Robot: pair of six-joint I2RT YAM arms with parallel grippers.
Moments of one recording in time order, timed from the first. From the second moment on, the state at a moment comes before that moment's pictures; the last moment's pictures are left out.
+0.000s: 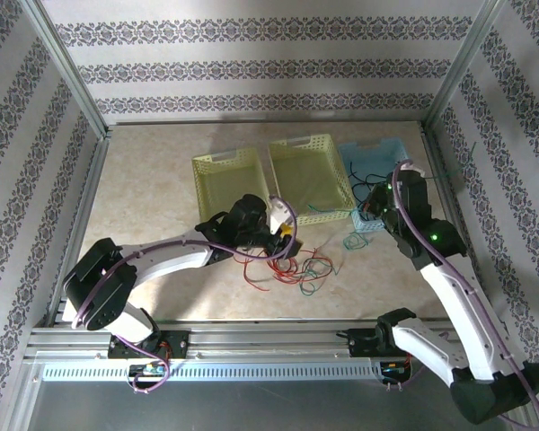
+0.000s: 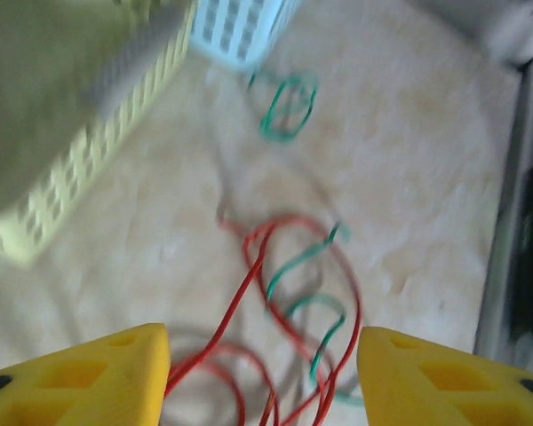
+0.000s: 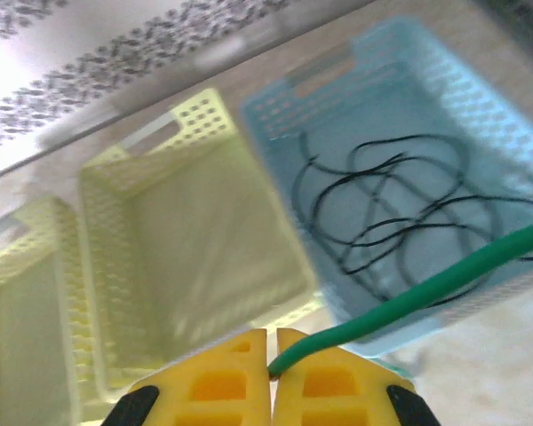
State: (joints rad) left arm -0.80 1.54 0.92 0.09 0.37 -0.15; right arm 0.30 0.92 1.03 -0.72 0.20 0.62
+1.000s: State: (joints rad) left arm -0.70 1.74 1.21 0.40 0.43 -0.33; right arm 0.50 1.19 0.95 -0.63 -0.31 0.66
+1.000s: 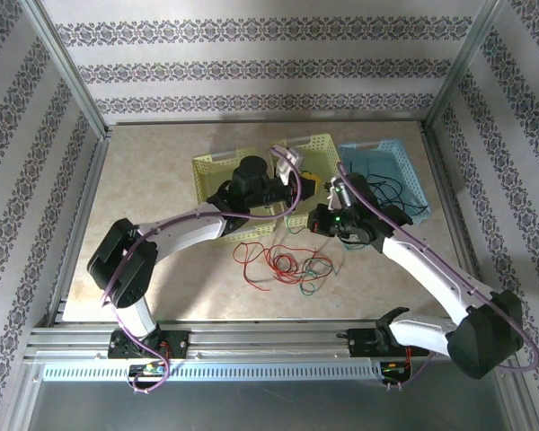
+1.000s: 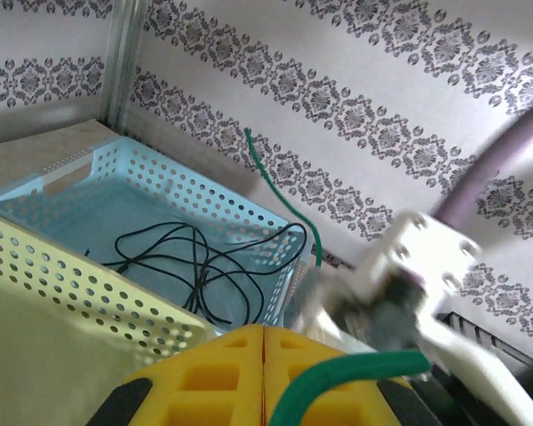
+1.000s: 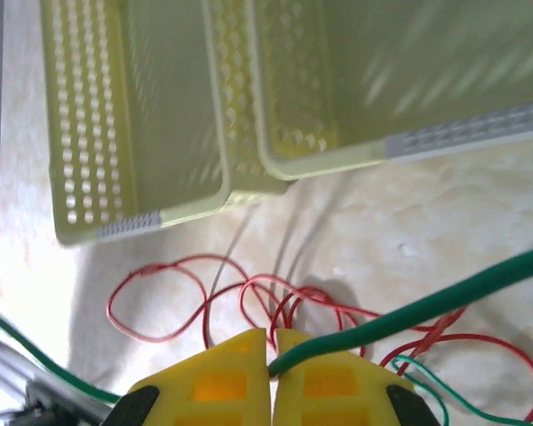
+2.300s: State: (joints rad) left arm -0.53 1.22 0.79 0.20 -0.11 -0.38; right arm 0.26 1.89 1.51 -0.80 -0.25 0.39
